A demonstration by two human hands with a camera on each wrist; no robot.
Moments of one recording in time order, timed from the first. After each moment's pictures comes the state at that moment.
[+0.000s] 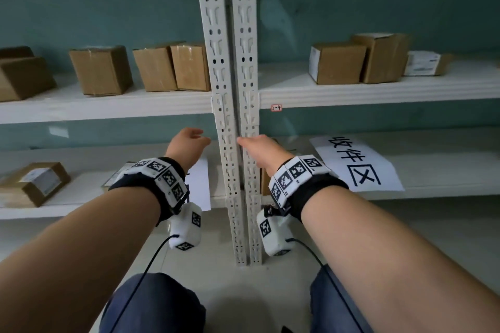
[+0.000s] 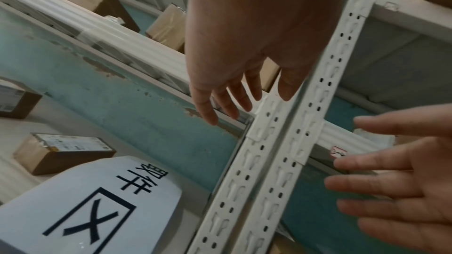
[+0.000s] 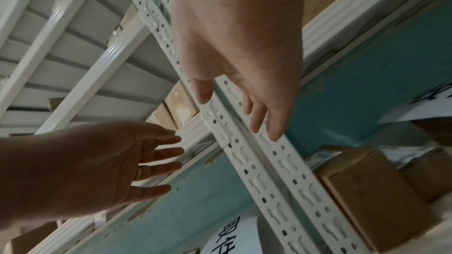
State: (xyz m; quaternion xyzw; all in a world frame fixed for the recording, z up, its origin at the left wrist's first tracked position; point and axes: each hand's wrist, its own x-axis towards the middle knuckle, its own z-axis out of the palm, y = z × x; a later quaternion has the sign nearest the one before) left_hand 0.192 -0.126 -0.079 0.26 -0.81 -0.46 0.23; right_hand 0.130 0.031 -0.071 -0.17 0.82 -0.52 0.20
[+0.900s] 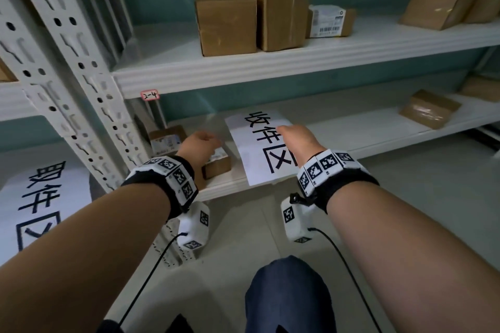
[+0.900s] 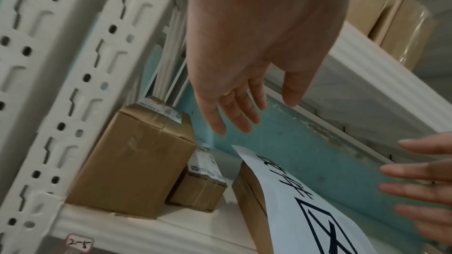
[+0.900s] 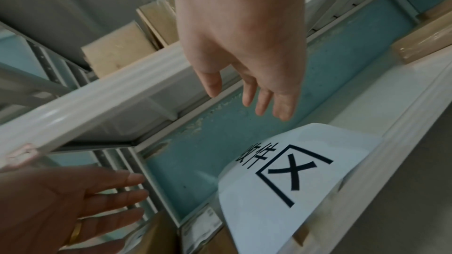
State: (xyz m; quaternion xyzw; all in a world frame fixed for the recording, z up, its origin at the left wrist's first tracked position) left_hand -0.017 0.036 -0.154 0.18 -0.84 -0.51 0.01; right_hand -0.053 0.241 -0.131 0.10 0.82 -0.55 0.09
